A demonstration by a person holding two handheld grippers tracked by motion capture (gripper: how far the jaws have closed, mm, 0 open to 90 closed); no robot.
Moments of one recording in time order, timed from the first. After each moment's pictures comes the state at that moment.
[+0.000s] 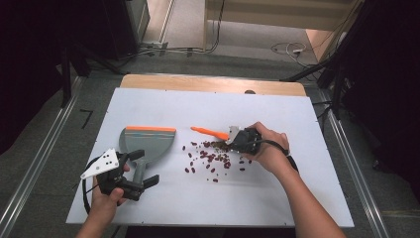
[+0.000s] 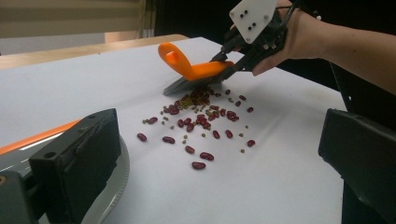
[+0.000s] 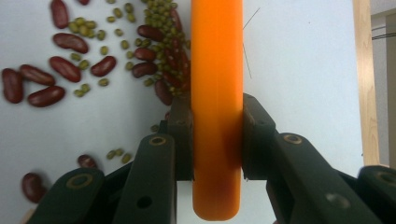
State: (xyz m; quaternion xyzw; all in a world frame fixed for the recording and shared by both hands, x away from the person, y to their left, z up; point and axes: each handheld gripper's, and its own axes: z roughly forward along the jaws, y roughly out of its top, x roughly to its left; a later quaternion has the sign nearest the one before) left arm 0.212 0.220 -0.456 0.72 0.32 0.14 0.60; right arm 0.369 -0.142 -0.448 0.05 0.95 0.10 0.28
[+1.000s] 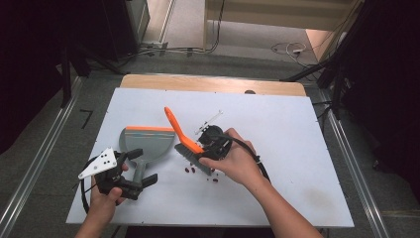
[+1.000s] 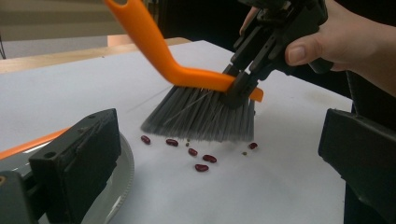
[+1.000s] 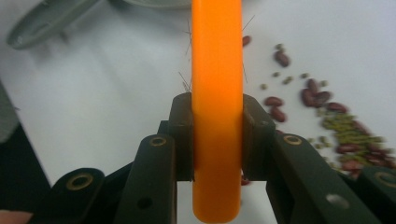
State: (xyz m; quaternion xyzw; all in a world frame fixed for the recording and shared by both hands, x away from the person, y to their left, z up) left arm 0.211 0.224 -0.454 0.71 0.33 0.14 0.61; right arm 0.330 -0.057 -0.410 0.28 0.93 0.23 -0.01
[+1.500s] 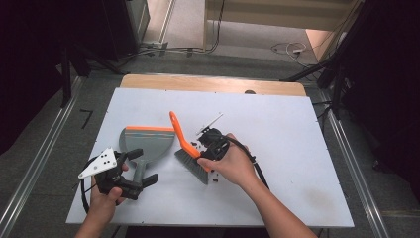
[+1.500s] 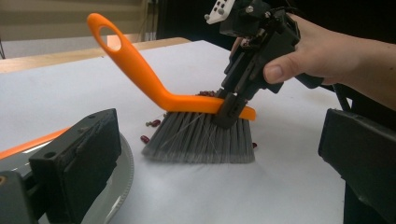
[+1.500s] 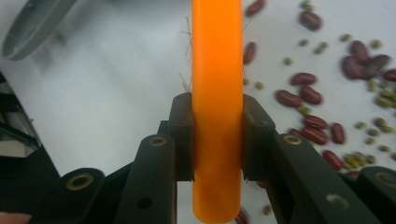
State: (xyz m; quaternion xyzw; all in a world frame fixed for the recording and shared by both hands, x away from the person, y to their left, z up) left arm 0.212 0.224 -0.454 0.71 0.33 0.14 0.61; right arm 0.347 -0.061 -0.439 0.34 0.91 0.22 -0.08
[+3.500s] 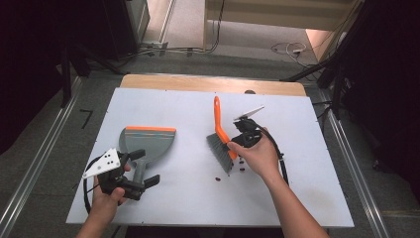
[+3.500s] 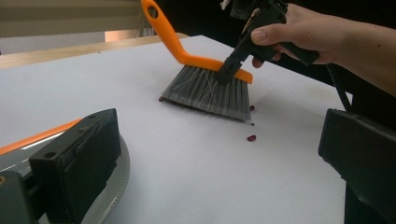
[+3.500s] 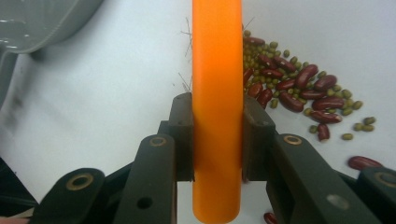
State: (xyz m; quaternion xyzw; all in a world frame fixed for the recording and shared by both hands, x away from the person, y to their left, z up) left arm 0.213 0.220 -0.456 0.72 0.32 0.14 0.60; right arm 0.382 -0.144 -0.434 0.49 0.84 0.24 -0.08
